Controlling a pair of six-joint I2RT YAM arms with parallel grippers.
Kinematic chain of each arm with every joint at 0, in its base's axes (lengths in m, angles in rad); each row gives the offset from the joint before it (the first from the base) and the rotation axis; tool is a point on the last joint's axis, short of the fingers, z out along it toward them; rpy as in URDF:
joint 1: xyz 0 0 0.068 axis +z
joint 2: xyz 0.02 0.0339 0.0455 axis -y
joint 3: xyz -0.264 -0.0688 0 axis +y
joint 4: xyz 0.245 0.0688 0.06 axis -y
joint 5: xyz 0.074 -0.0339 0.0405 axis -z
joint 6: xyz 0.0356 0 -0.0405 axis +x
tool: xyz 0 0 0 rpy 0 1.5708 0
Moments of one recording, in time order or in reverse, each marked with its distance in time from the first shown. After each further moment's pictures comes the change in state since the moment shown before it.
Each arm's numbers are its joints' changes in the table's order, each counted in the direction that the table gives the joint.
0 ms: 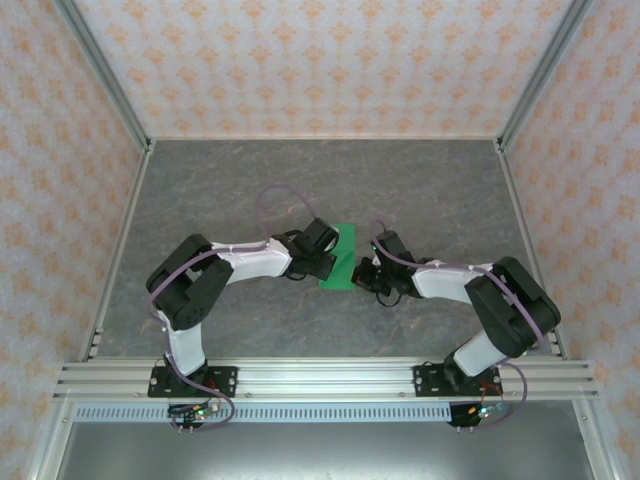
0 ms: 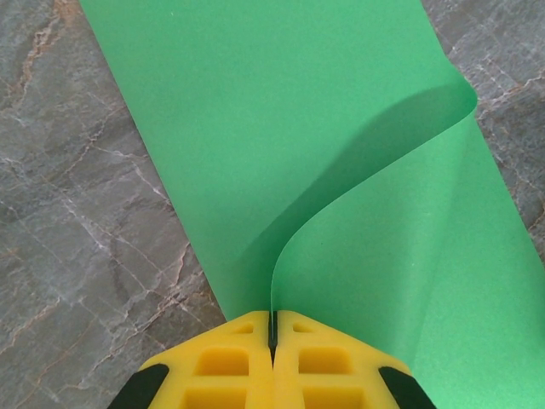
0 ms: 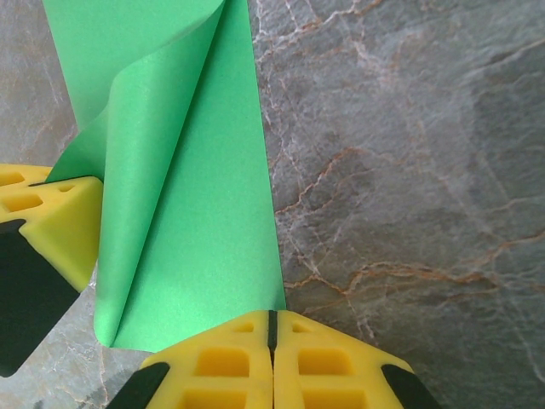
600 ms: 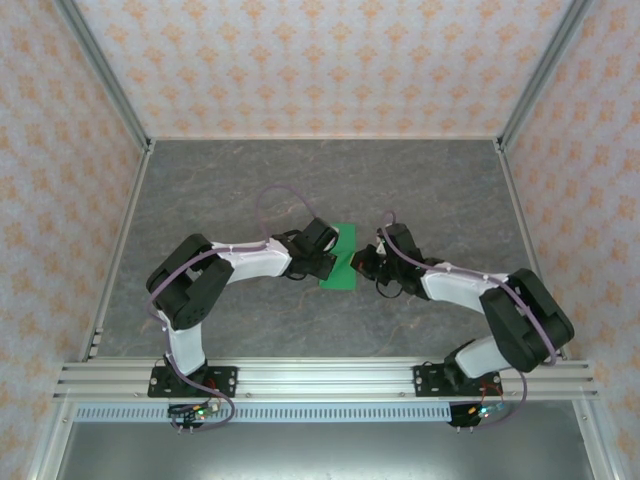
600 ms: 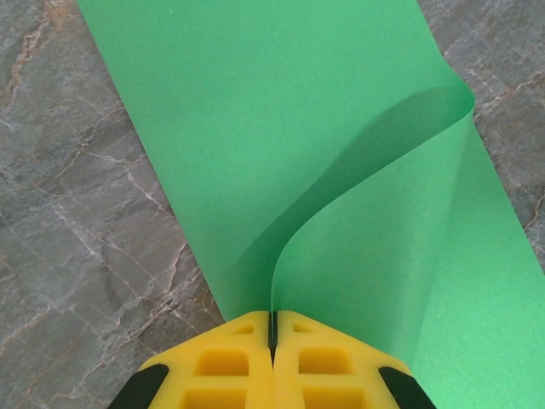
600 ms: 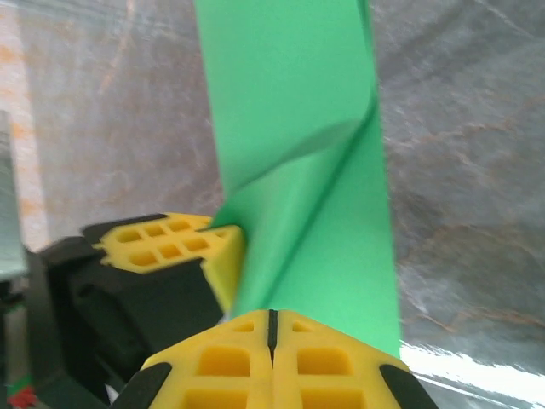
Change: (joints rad) left arm 0.002 -0.003 0.005 0.018 0.019 0.001; right arm -0.031 0.084 0.016 0.151 -0.040 0.090
